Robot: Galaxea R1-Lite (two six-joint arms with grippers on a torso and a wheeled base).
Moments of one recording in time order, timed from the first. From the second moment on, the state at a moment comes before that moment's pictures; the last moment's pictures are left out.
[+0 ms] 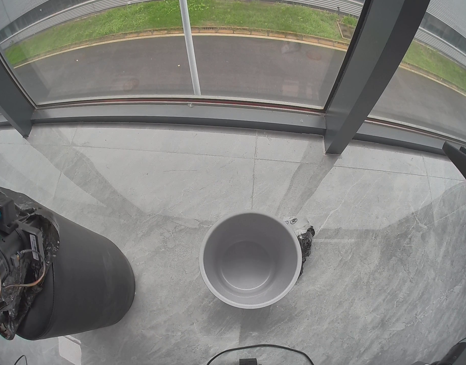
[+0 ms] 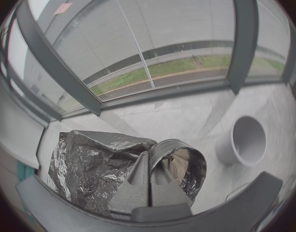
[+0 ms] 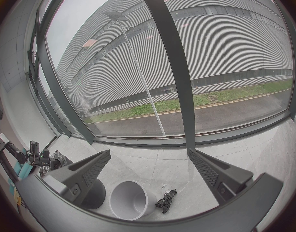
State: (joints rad) left arm -0.05 1.11 -0.45 -0.35 0.24 0.24; right arm 0.24 0.92 -0.54 -0.50 0.07 0.21
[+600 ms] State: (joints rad) left arm -0.16 1.13 -0.66 -0.46 0.23 -0.48; right arm 0.36 1.03 -0.52 -0.50 -0.01 0.14
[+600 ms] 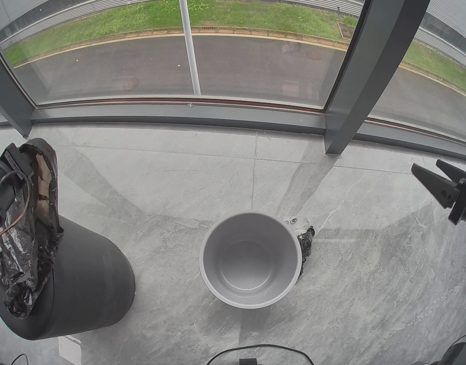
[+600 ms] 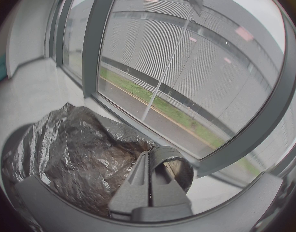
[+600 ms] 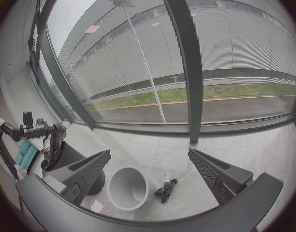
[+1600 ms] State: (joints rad) left arm -0.51 1.06 -1.10 -0.29 -0.28 -1.07; right arm 0.99 1.66 -0.66 -0.93 -0.34 0.11
